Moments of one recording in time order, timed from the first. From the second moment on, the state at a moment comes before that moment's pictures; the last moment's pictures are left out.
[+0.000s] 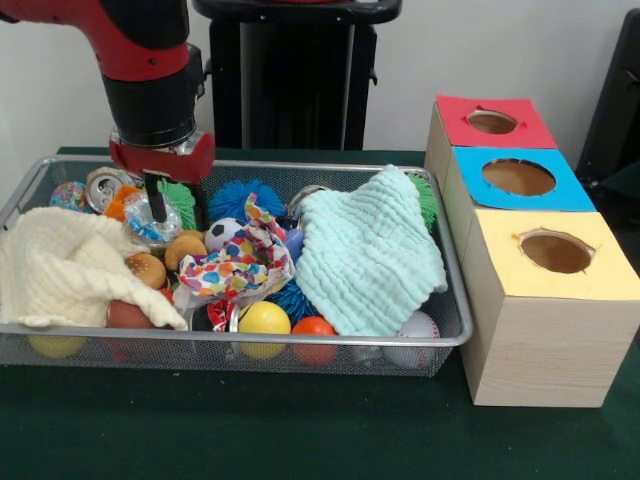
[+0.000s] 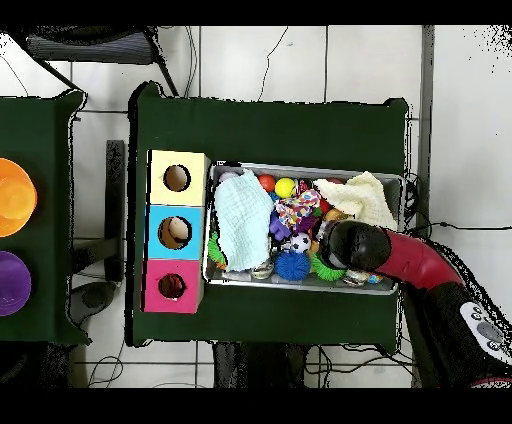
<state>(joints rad) -0.72 -0.56 0.23 1.69 -0.29 0.53 1.79</state>
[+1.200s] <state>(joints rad) -0.68 -0.52 0.28 1.72 -0.36 0.44 1.79</state>
